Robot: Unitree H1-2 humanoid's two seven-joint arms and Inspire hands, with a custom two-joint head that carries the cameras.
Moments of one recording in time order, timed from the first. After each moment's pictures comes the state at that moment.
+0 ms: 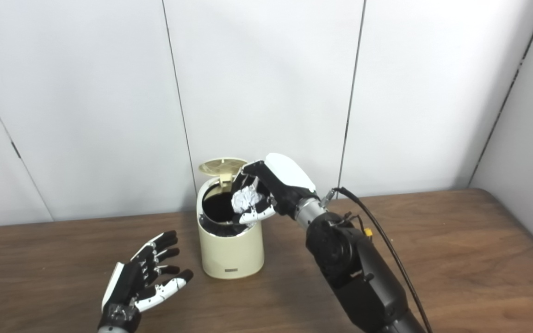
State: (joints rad) left arm -0.24 0.03 -0.05 0.10 0.08 -0.05 -0.05; right arm -0.67 -0.25 0.26 0.06 -0.61 0.17 0.19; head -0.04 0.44
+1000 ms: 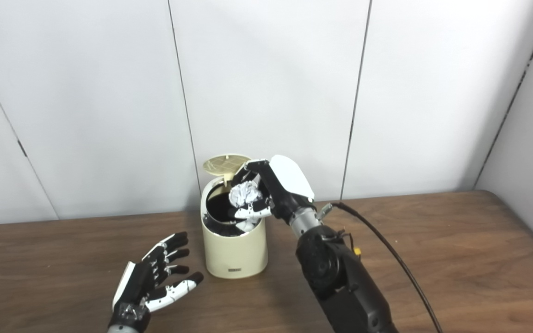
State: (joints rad) left arm -0.23 0.02 -0.06 0.10 0.09 -0.05 -0.05; right arm -0.64 -0.15 0.24 0.18 -0.60 0.07 -0.06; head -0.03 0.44
